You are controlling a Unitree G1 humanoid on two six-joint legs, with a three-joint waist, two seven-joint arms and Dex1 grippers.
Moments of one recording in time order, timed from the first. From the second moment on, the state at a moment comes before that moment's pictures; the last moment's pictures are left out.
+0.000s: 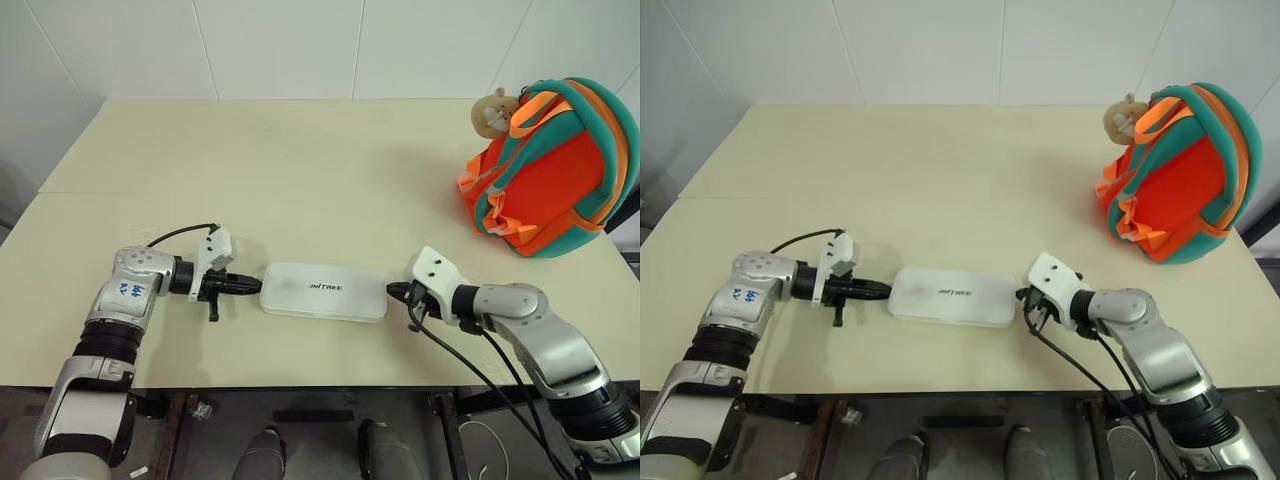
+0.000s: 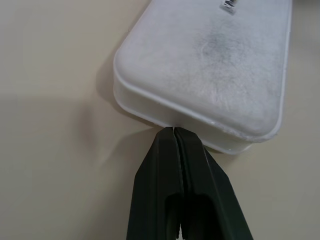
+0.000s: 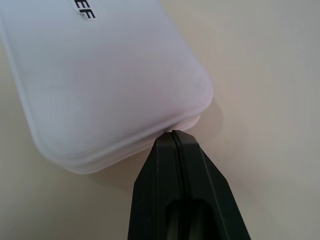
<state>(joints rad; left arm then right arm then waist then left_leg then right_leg) -0.66 0.66 -0.08 0.42 -0.12 0.29 -1.30 -0.39 -0.70 0.18 -0.30 0.18 0.67 0.79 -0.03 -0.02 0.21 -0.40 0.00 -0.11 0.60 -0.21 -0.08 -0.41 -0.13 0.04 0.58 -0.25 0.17</state>
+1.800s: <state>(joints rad) -0.82 0.58 0.07 0.36 -0.28 0.91 -0.89 -0.40 -0.85 0.10 -0.07 0.08 0.43 0.88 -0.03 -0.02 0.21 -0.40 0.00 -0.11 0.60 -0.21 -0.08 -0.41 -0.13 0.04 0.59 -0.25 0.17</state>
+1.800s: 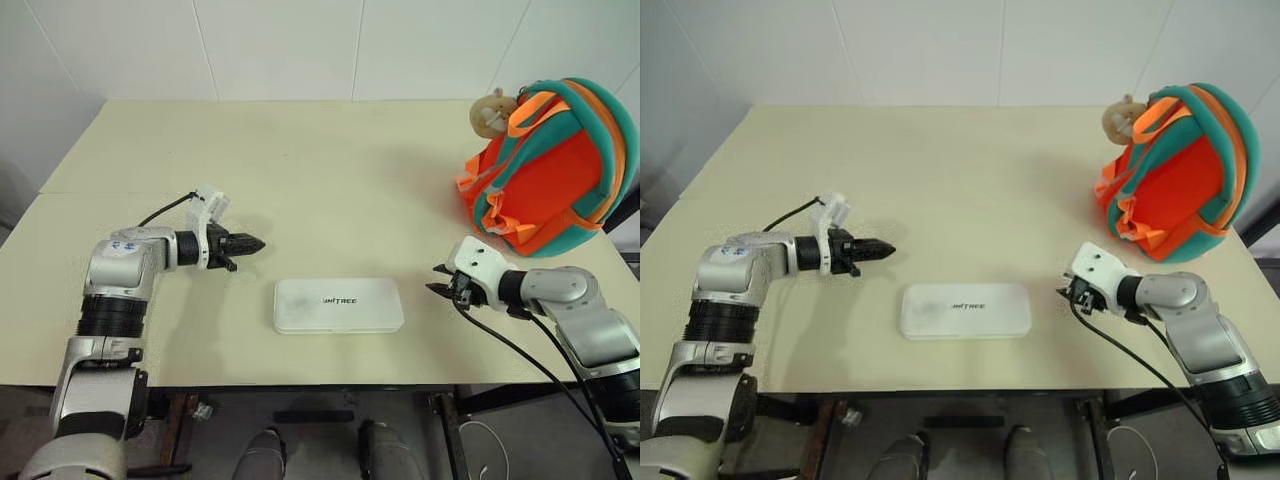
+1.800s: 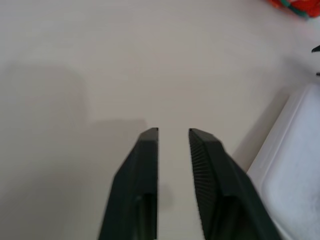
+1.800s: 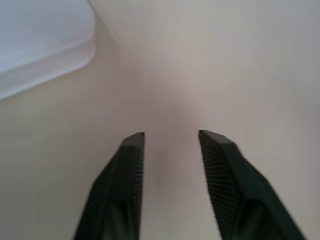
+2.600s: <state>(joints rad) -0.82 0.68 0.10 0.48 -0.63 1.60 -0.99 -0.41 -0.83 0.10 -0.07 0.08 0.43 0.85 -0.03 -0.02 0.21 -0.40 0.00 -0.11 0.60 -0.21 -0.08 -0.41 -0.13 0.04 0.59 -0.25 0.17</state>
